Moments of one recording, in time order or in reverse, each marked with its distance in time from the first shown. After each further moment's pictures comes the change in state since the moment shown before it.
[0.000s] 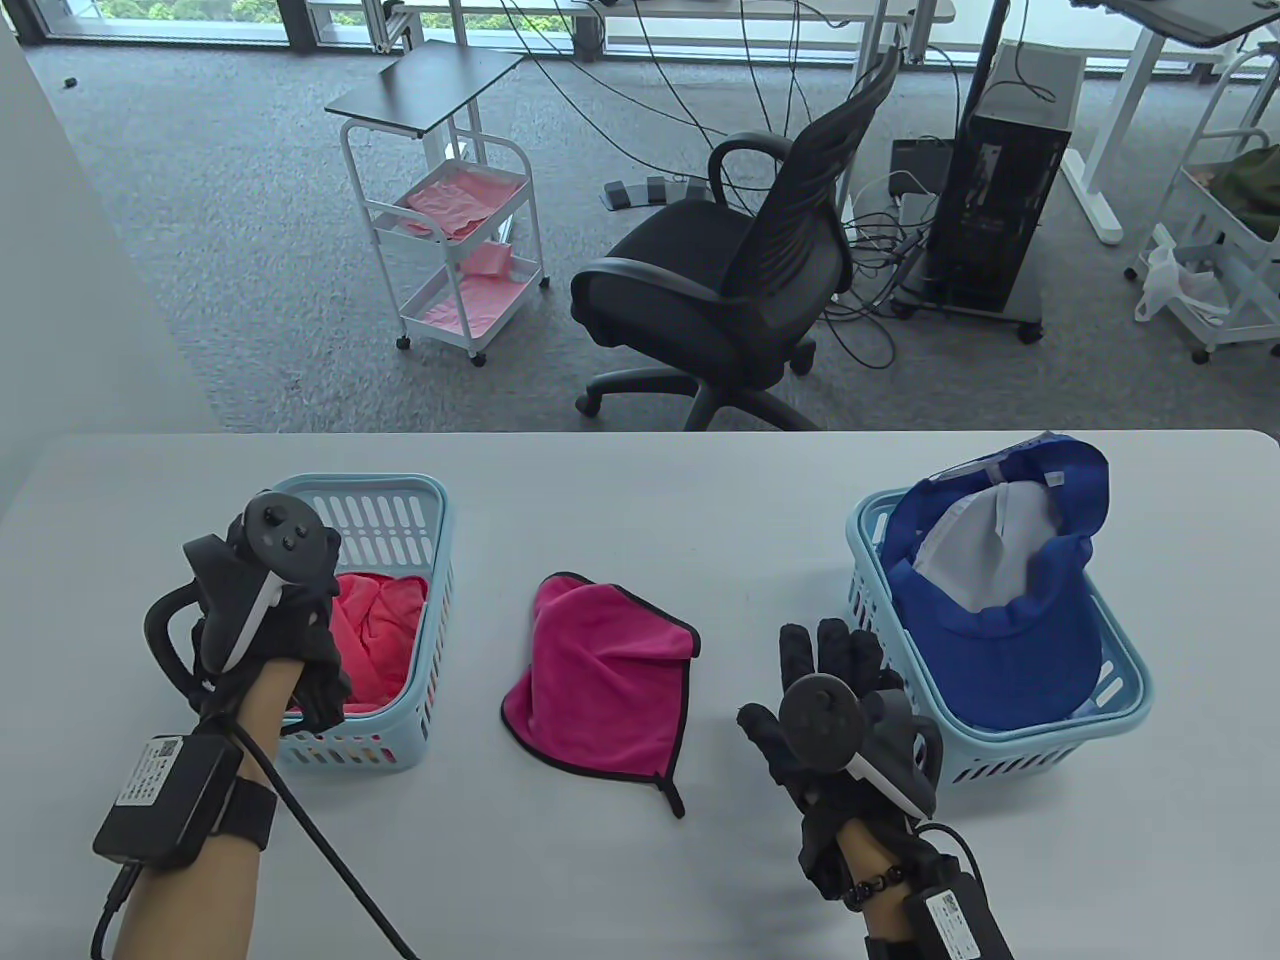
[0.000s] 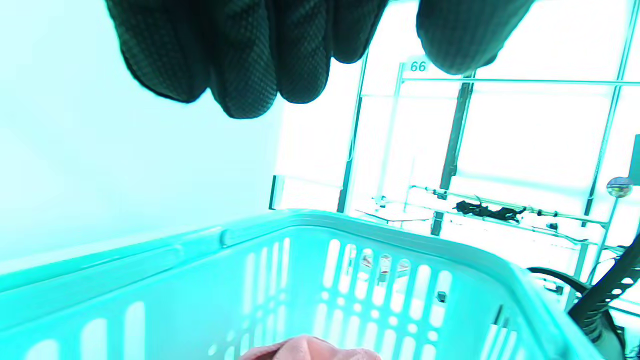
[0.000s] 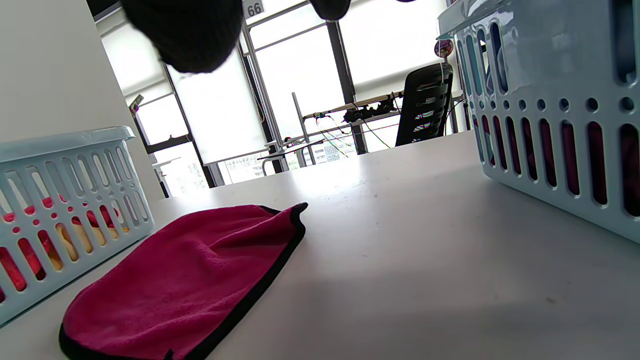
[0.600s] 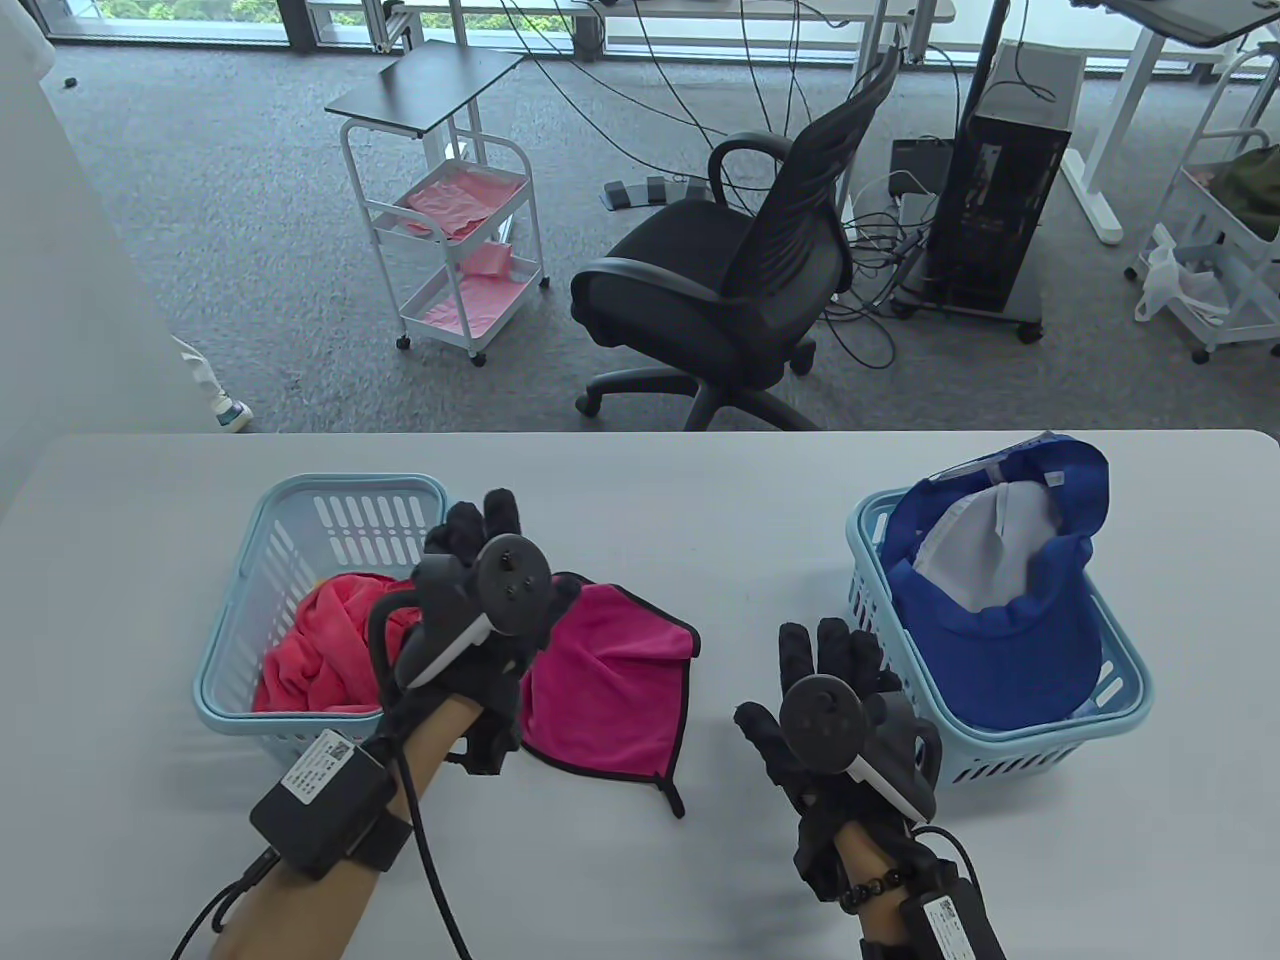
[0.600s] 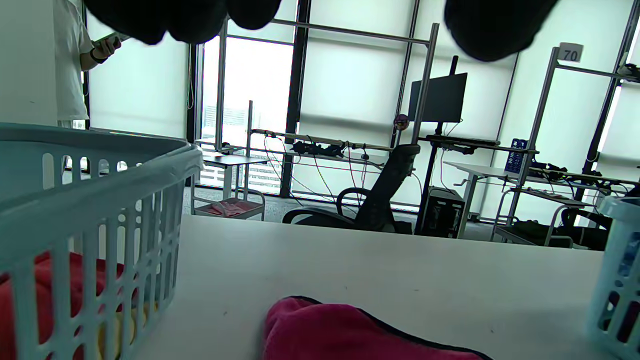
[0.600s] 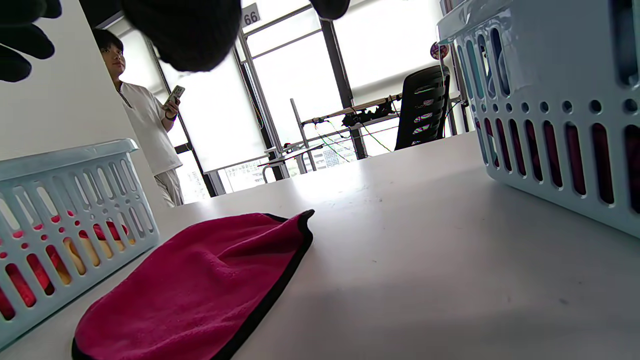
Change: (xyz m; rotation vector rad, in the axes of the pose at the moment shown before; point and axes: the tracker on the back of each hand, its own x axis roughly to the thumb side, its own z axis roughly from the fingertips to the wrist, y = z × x) left_hand 0.146 -0.052 0.075 -0.203 -0.501 -0.013; right_hand 0.003 -0.005 0.003 -0.018 0.014 -0.043
